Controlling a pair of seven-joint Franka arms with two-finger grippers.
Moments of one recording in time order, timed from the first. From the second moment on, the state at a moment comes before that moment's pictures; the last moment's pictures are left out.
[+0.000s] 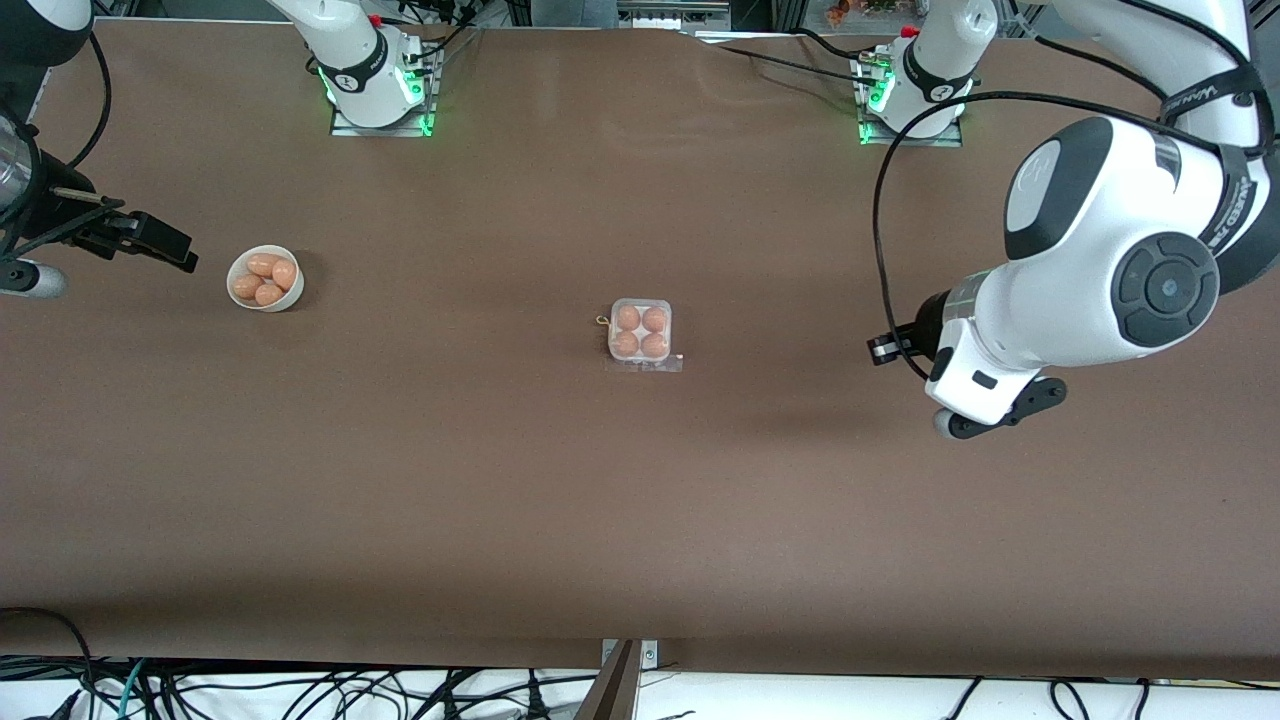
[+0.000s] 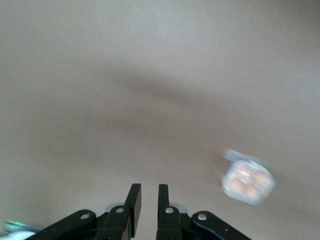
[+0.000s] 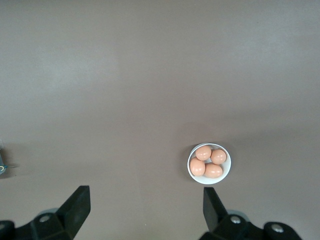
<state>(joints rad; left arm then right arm) -0.32 0.55 0.07 -1.06 -0.14 1.40 -0.60 0.02 0.03 -0.02 -1.65 0.00 1.62 0.16</state>
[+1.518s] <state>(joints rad) -0.07 0.25 0.08 -1.32 -0.06 1.48 -0.09 0.02 0.03 -0.02 -1.65 0.00 1.62 0.16</state>
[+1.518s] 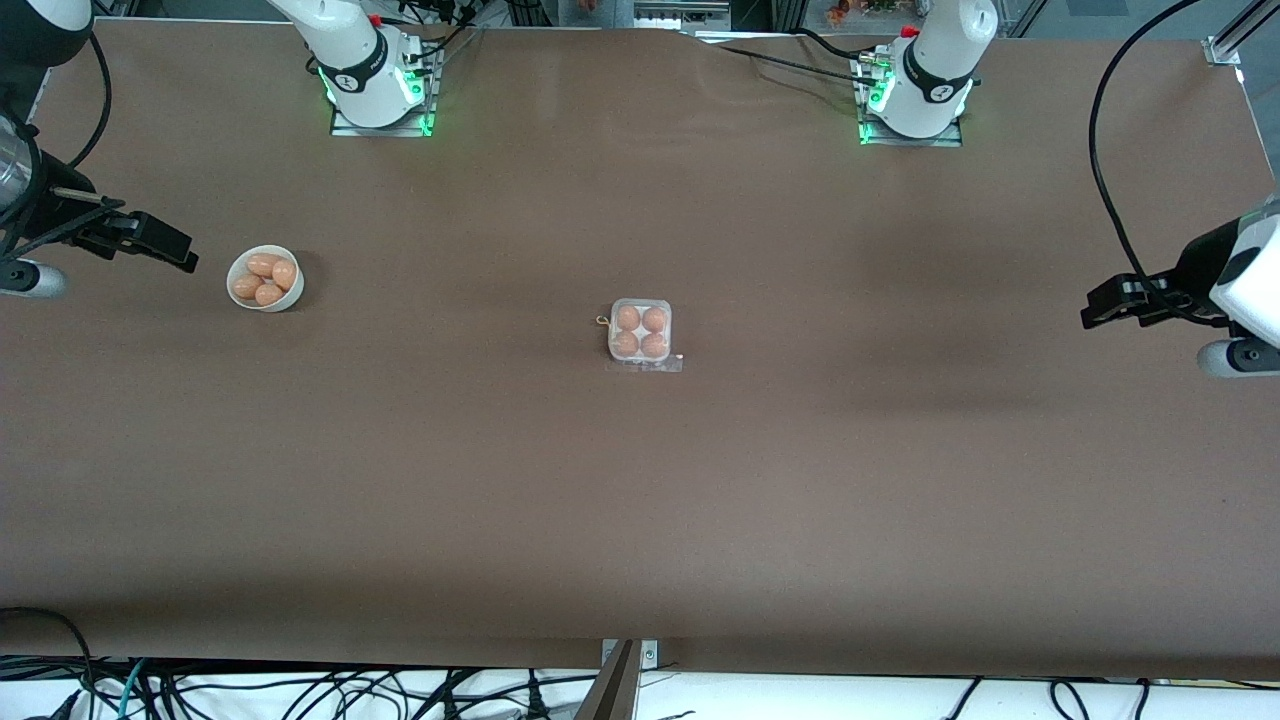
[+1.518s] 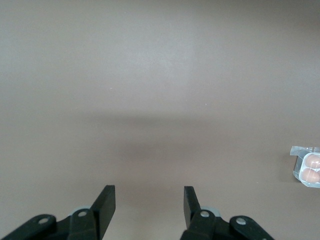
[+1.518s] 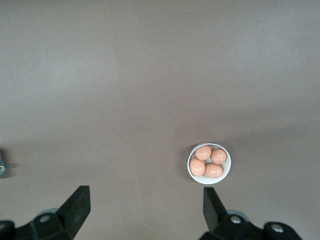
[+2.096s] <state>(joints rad) -0.06 0.07 0.08 -1.57 0.03 1.57 -0.06 0.02 0.03 -0.02 -1.65 0.00 1.62 0.16</state>
